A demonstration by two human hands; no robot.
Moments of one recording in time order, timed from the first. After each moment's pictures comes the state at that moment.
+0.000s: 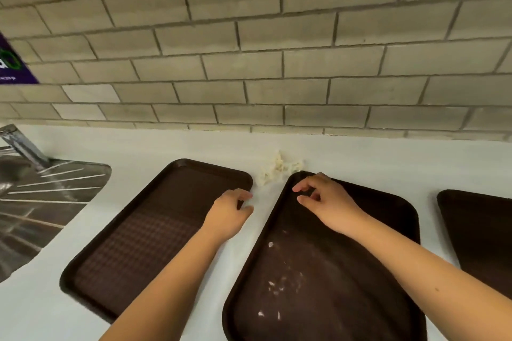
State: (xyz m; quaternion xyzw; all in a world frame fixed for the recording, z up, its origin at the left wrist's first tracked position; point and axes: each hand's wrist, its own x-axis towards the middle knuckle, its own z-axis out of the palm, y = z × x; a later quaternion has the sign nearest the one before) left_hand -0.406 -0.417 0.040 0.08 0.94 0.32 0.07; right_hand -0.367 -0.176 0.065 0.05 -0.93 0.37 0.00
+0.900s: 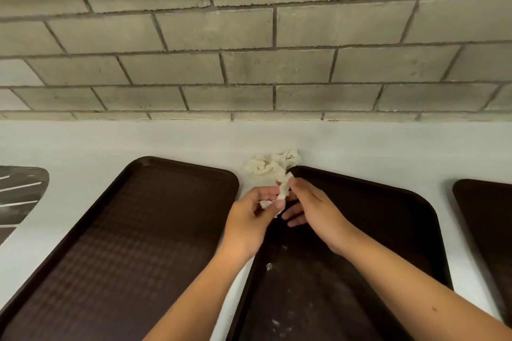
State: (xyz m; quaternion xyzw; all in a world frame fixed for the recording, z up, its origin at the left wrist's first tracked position) left_hand -0.435 -0.360 0.008 0.08 0.76 0.64 0.09; right_hand -0.413 -0.211 0.023 -0.11 -0.72 0.68 -0.08
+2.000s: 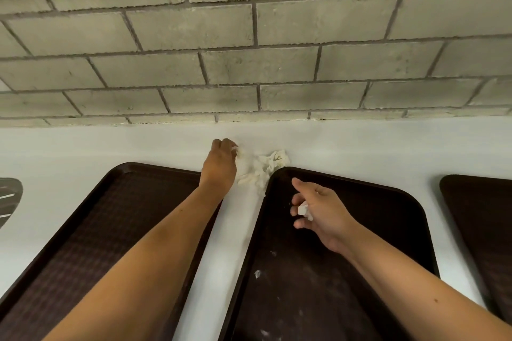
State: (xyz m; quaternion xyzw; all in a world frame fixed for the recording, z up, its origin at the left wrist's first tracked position) left_hand -0.575 -0.353 -0.003 0.12 0.95 0.27 -0.05; right_hand -0.419 -0.184 0.019 -0.26 -0.59 0.76 -0.07
